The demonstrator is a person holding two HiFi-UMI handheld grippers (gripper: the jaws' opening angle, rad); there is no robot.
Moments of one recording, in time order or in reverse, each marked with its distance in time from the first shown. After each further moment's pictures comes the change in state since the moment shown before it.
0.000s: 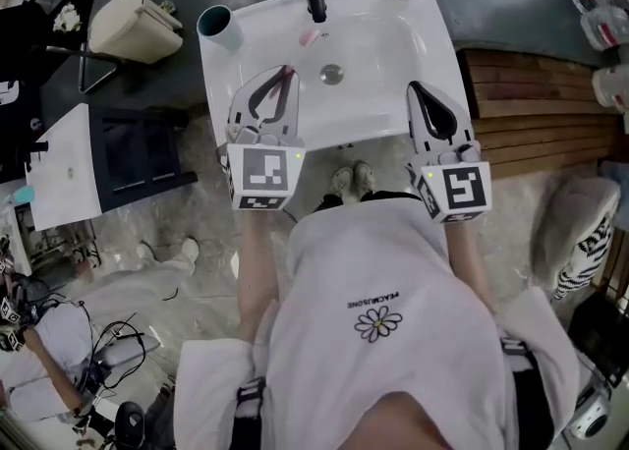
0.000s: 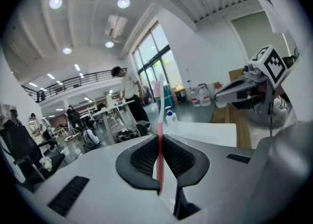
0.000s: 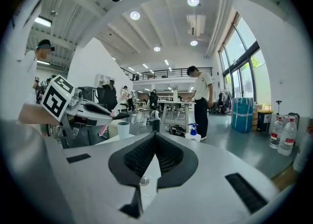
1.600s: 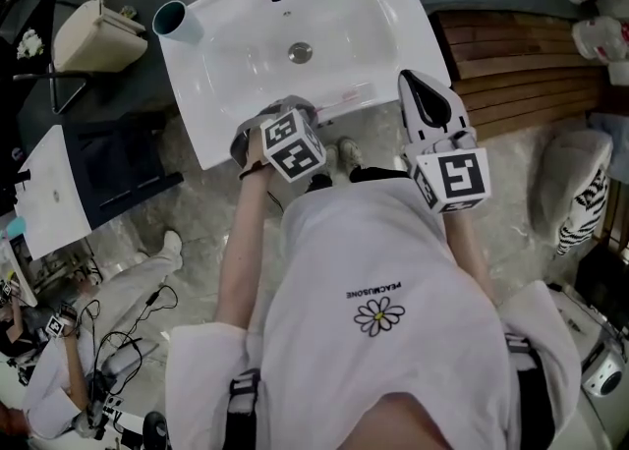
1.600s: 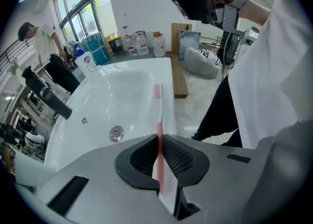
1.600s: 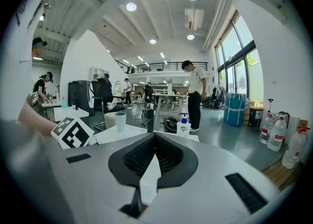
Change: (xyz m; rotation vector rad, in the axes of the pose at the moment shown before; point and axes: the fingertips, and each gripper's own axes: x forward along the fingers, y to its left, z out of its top) left arm 0.024 -0.180 -0.163 0.345 0.582 -0.735; right arm -0.038 -0.011 -0.027 0.004 0.096 -0.066
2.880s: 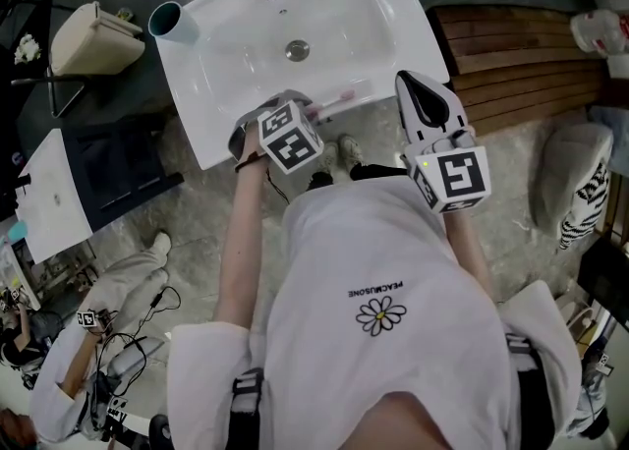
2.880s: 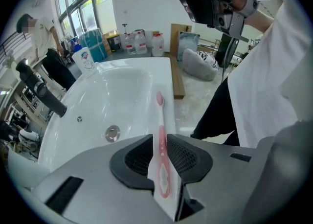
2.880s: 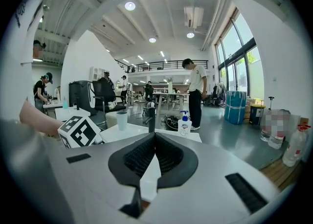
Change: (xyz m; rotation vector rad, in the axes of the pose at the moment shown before) left arm 0.002 0.001 0.002 -0.019 0.002 -0.058; right arm -0.004 0.004 -0.006 0.014 0.016 0.013
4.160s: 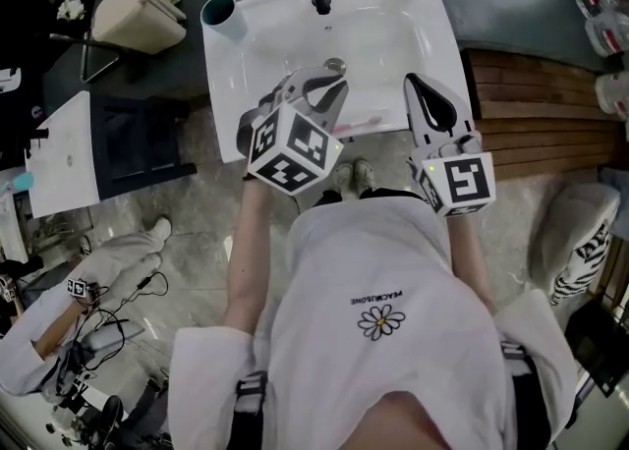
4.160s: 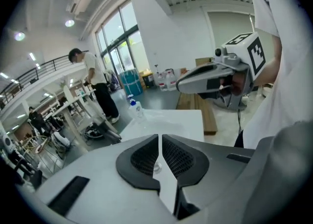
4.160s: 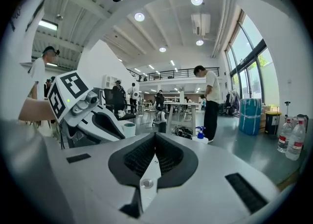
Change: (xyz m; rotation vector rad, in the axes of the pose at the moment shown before) left arm -0.147 0.067 0.079 -0.116 -0.389 0.396; right arm 0.039 0.017 0.039 -0.049 -0.126 0.135
